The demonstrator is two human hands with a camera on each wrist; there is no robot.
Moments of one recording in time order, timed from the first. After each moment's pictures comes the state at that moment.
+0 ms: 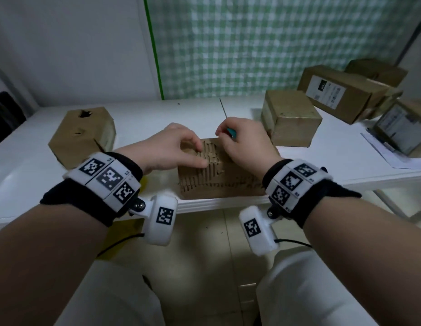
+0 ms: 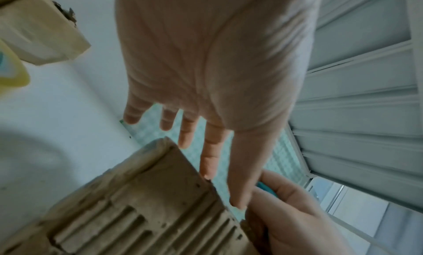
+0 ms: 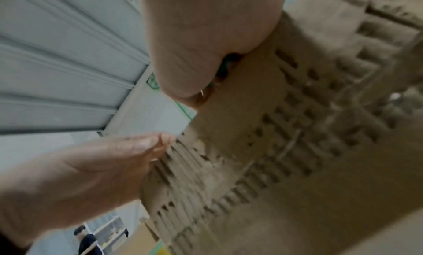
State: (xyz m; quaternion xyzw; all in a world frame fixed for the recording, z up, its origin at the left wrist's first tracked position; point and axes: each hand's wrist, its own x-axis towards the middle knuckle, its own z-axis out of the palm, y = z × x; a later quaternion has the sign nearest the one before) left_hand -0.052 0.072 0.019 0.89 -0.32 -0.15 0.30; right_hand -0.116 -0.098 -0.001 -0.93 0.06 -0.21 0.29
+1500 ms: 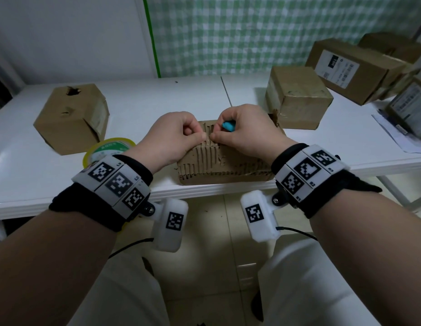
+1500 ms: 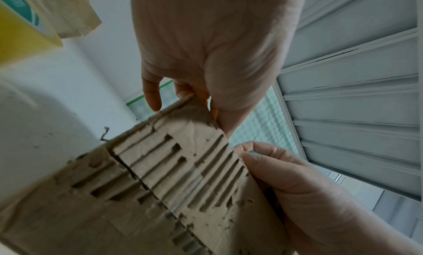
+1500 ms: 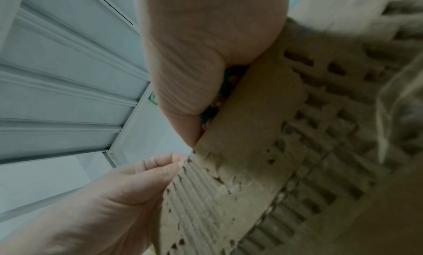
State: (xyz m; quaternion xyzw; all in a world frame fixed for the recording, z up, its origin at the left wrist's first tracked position) left_hand -0.058 0.059 -0.012 0.87 -0.29 -0.04 0.40; right_hand -0.113 -0.100 -0.005 -0.95 0.02 -0.11 0.28
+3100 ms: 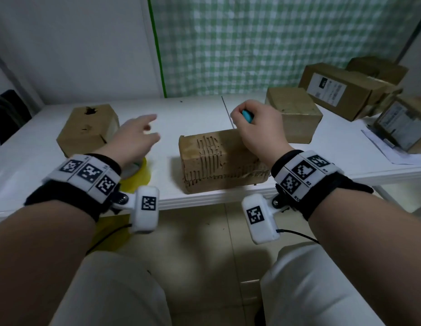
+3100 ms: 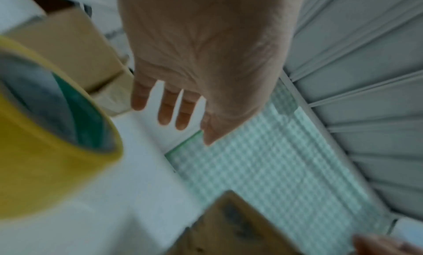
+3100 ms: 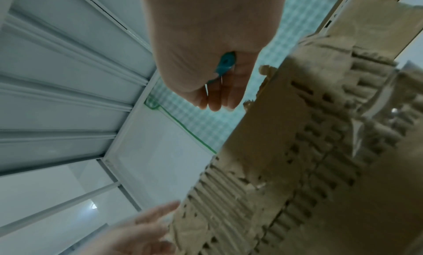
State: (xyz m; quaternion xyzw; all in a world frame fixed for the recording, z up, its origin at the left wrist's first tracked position) left_hand -0.021 0.120 0.003 0.92 -0.19 -0.01 0.36; right_hand -0.119 -0.105 0.007 -0.87 0.12 -0.31 0.37
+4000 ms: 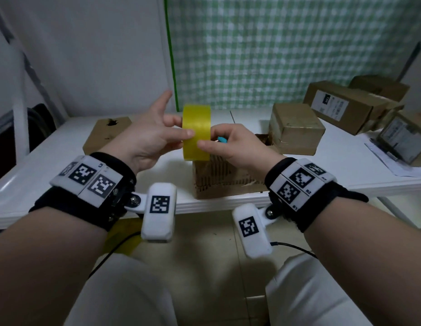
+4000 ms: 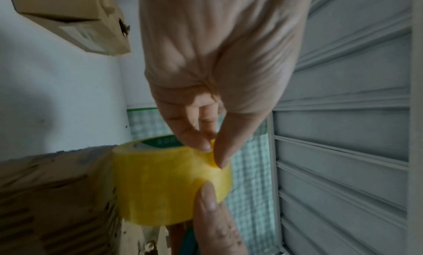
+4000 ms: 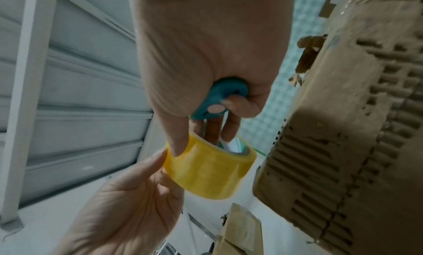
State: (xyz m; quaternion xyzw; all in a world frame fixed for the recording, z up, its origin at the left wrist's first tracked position) left_hand -0.076 0.116 0.055 0.70 -0.20 -0.14 0.67; right_hand -0.138 -0.052 0.028 -0.82 -0.06 -0.07 0.57
